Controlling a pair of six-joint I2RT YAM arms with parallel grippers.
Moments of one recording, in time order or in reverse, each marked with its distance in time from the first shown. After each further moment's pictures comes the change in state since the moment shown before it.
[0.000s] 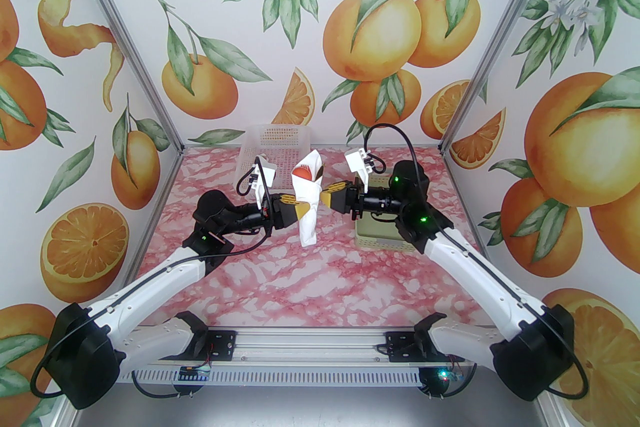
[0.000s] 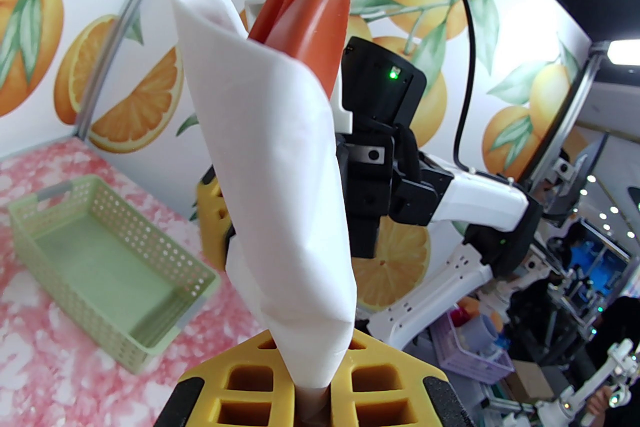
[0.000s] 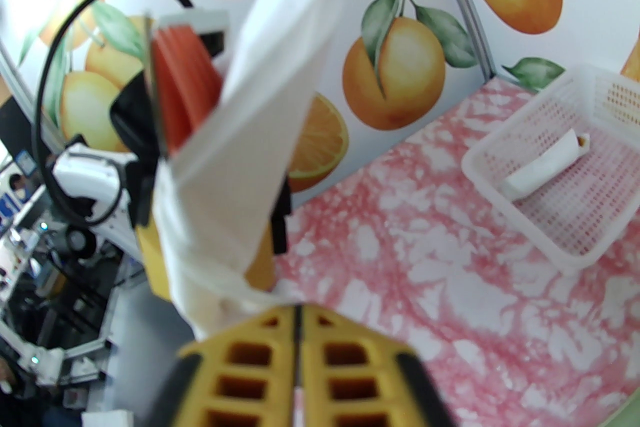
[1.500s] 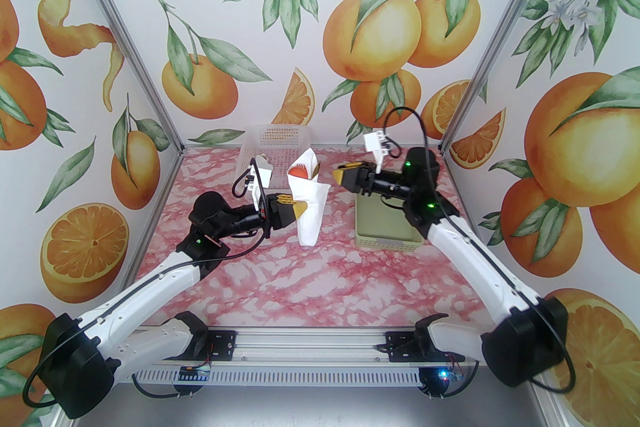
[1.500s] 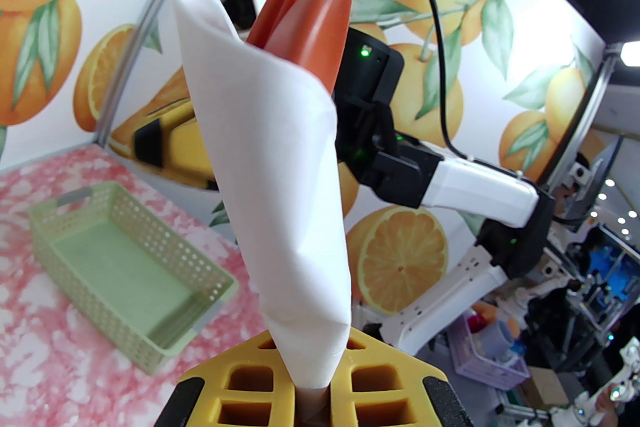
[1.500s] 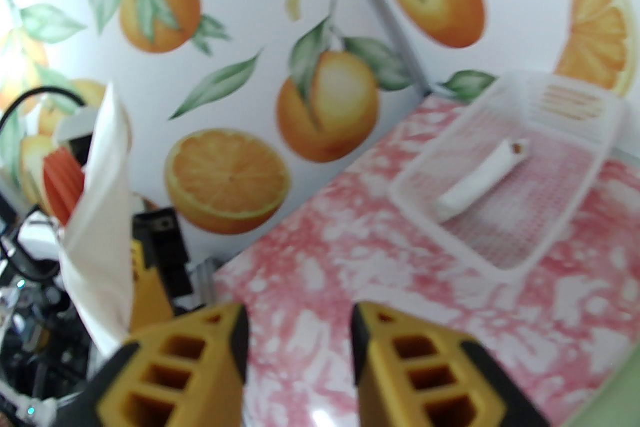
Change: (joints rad) left arm -0.006 -0.058 0.002 -0.113 -0.090 0.072; right arm -0.204 -0.040 0.032 -0.066 0.113 0.027
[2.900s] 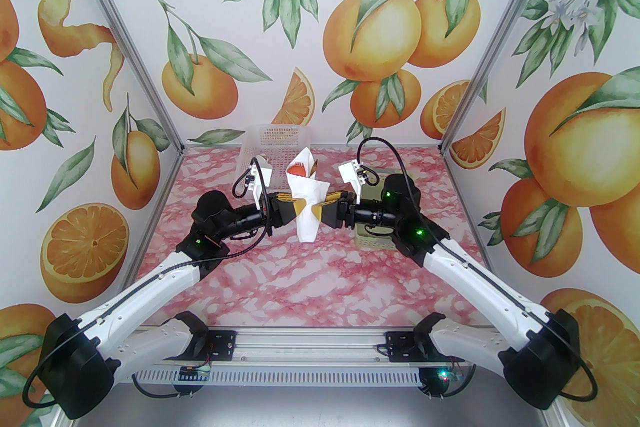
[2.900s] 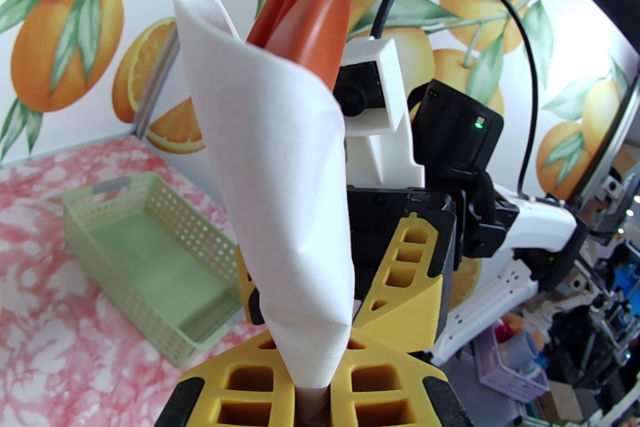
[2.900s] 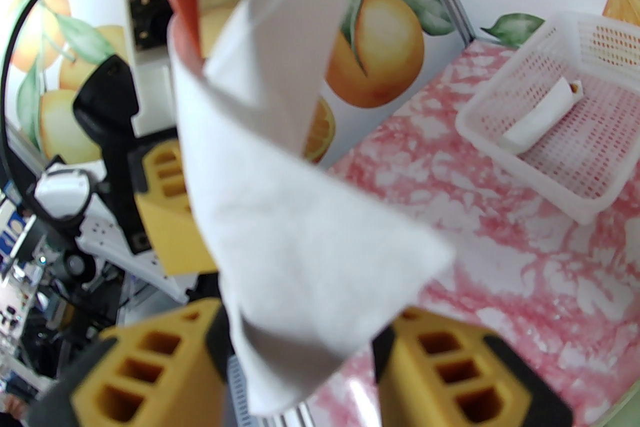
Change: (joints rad) left arm 0.000 0.000 0.000 -0.048 -0.062 0.024; right arm 0.310 -0.031 -0.132 0.060 0.056 0.053
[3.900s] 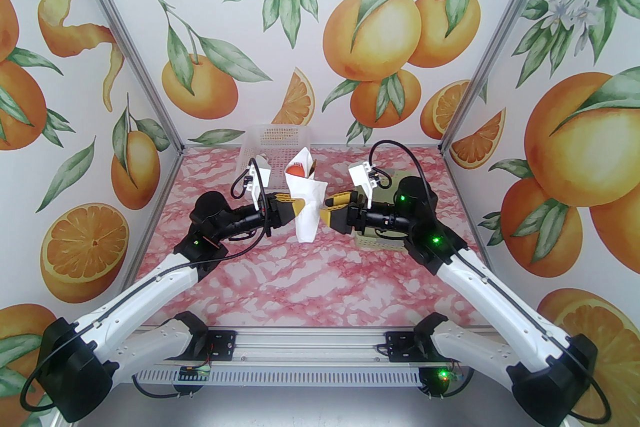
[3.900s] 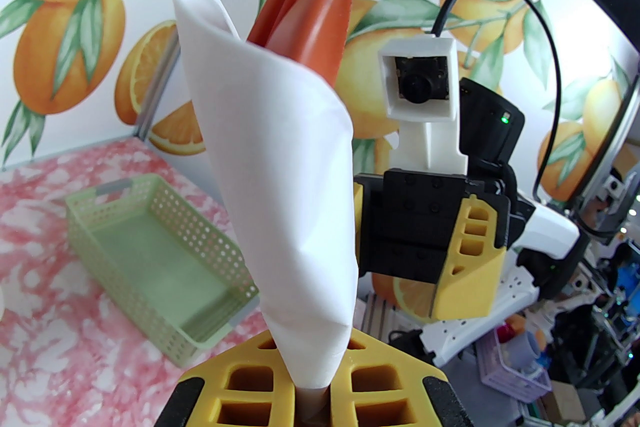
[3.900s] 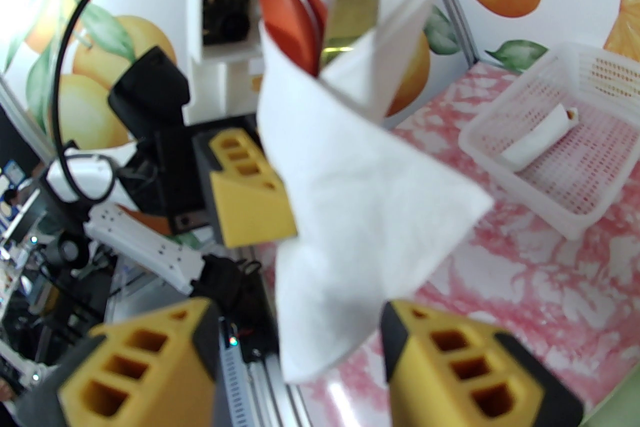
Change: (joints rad) left arm 0.000 -0.018 0.000 -0.024 -0.014 0.016; right arm -0.010 -0.091 0.014 -0.090 0.000 -0.055
